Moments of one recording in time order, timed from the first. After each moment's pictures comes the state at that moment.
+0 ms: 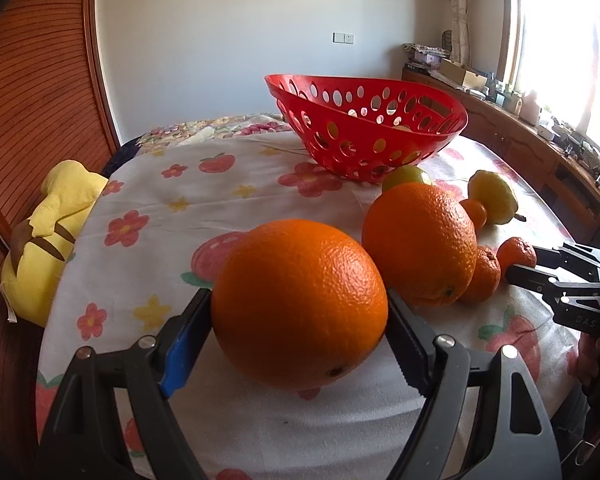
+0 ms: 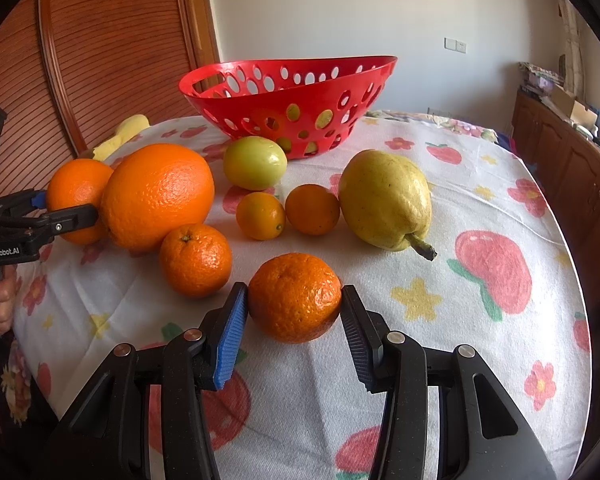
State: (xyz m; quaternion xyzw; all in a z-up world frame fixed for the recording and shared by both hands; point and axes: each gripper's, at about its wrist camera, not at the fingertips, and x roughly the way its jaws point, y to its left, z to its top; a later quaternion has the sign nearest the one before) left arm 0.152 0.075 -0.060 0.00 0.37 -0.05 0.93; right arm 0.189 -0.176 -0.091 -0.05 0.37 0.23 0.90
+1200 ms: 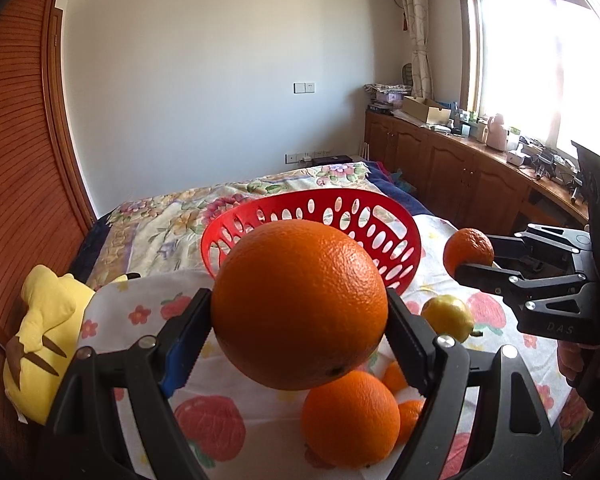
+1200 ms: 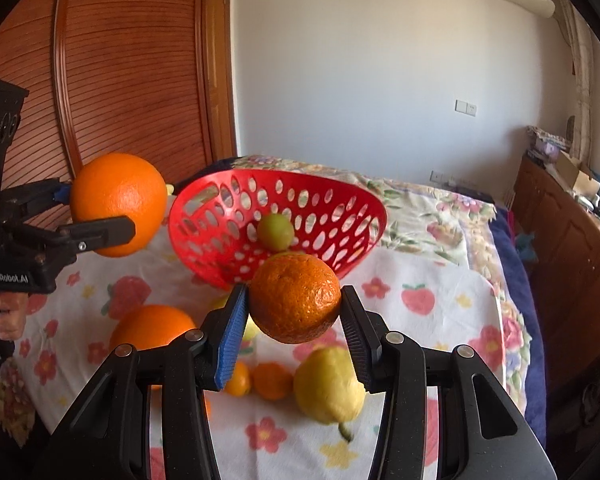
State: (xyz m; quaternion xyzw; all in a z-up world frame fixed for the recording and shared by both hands) left arm 0.230 0.029 0.044 0.03 0.29 -0.11 0.95; right arm 0.254 -0.171 0.019 -0.09 0.29 0.25 0.92
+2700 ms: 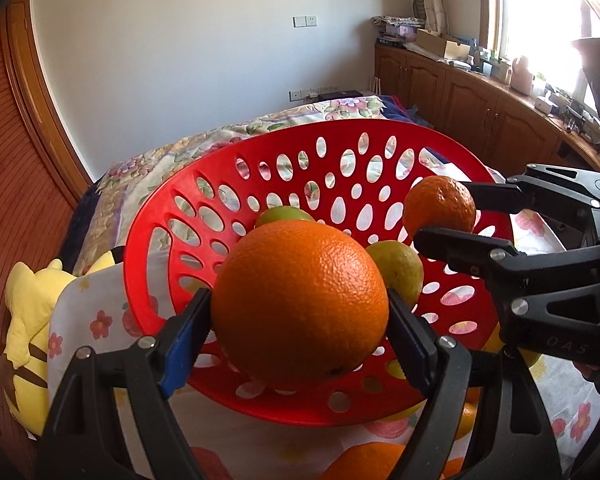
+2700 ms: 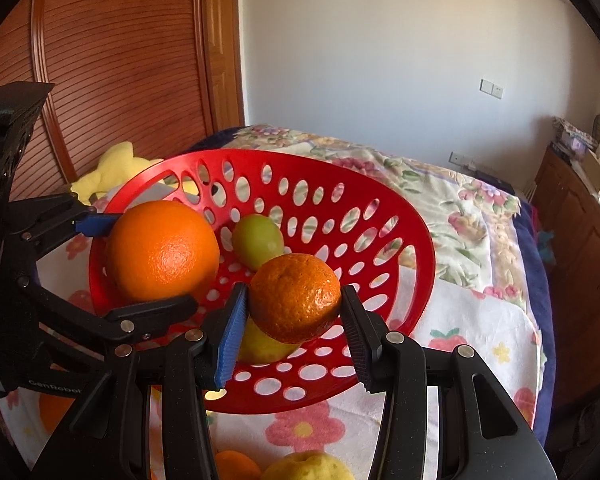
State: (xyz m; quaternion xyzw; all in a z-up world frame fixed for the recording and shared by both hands) left arm 0.335 -0.013 -0.017 0.07 0.41 -0.09 0.91; right arm 0.358 -0.129 -0.017 -0.12 0.34 0.27 0.89
